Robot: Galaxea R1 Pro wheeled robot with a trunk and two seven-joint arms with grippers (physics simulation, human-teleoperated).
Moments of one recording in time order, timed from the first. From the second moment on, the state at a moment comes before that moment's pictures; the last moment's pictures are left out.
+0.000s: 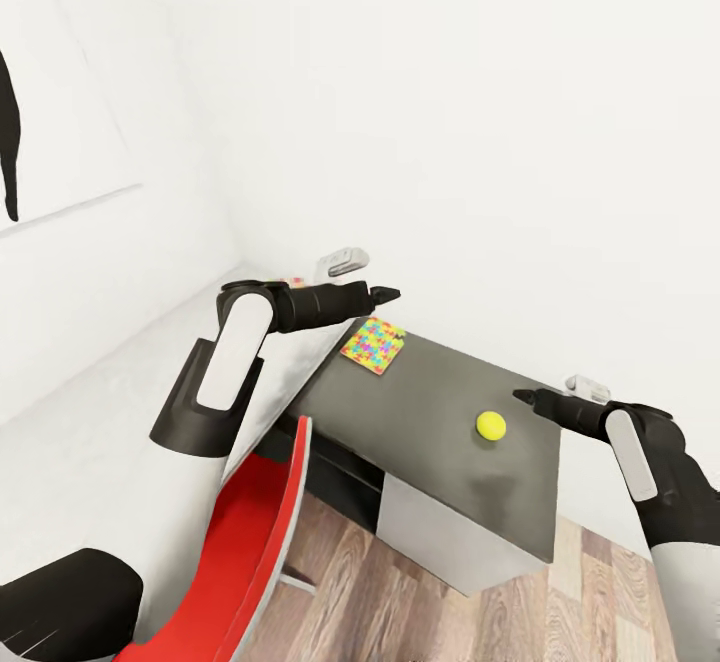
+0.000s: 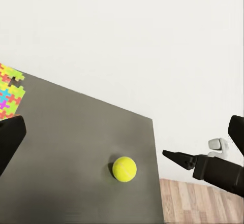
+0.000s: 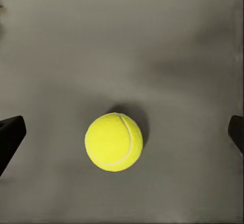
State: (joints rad) left arm -1.00 -0.14 -0.29 -1.45 0.95 1.02 0.31; right arm -0.66 -0.26 -0.22 -1.18 -0.44 0.87 0.09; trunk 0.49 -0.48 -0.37
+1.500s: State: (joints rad) left arm -1.01 -0.11 -0.29 -1.49 1.22 1.02 0.50; right arm -0.86 -0.07 0.01 -1.02 -0.42 0.74 -0.07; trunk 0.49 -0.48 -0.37
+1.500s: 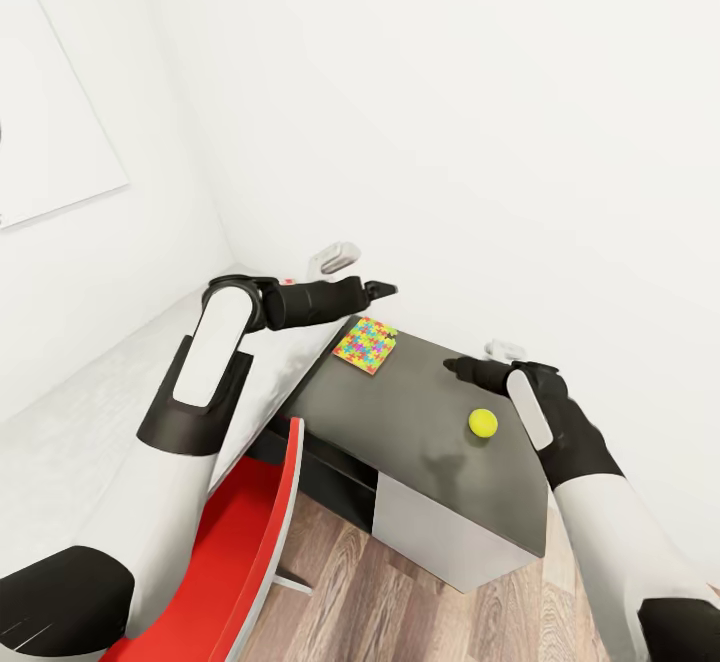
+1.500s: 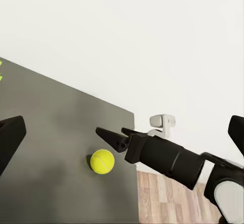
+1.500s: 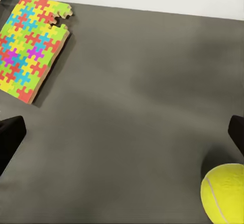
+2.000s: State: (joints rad) left arm -1.01 -0.10 -0.29 -1.53 1.28 1.03 0.64; right arm -0.94 -0.07 0.01 -0.88 -0.43 0.74 -0.17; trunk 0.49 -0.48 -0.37
